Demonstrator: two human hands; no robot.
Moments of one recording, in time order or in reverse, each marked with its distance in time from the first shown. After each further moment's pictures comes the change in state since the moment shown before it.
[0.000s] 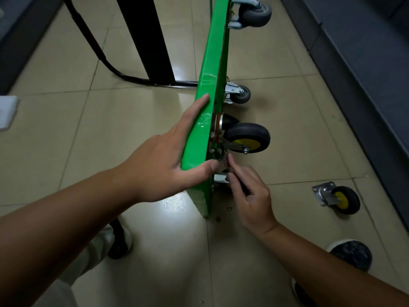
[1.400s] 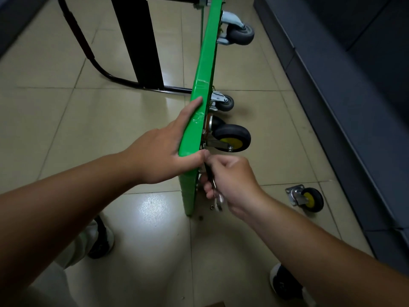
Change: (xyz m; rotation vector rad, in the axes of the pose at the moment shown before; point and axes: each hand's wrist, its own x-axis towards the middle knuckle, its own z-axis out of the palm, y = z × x) left_hand 0.001 0.002 0.001 0.050 0.011 -0.007; right_hand 0.043 -0.119 -0.012 0.299 -0.151 0.827
